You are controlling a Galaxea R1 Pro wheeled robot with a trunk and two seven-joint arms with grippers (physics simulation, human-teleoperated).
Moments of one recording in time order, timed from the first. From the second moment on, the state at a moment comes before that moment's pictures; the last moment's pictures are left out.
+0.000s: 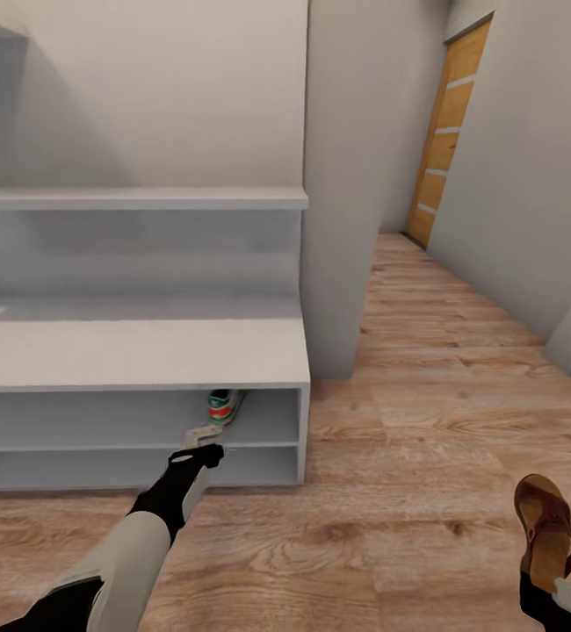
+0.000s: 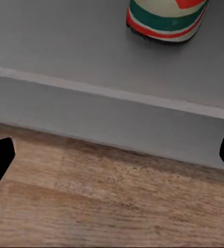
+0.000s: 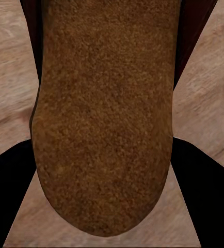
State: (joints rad) left arm -0.79 -0.15 0.26 -0.43 -0.12 0.19 0.24; right arm -0.38 -0.30 -0.37 -0.25 -0.14 -0.38 -0.06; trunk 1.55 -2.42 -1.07
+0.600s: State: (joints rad) left arm -0.30 0.14 0.26 -0.42 -0.13 -0.27 -0.62; right arm -0.38 -0.28 -0.37 -0.24 -0.12 -0.38 -0.05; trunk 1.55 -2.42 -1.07
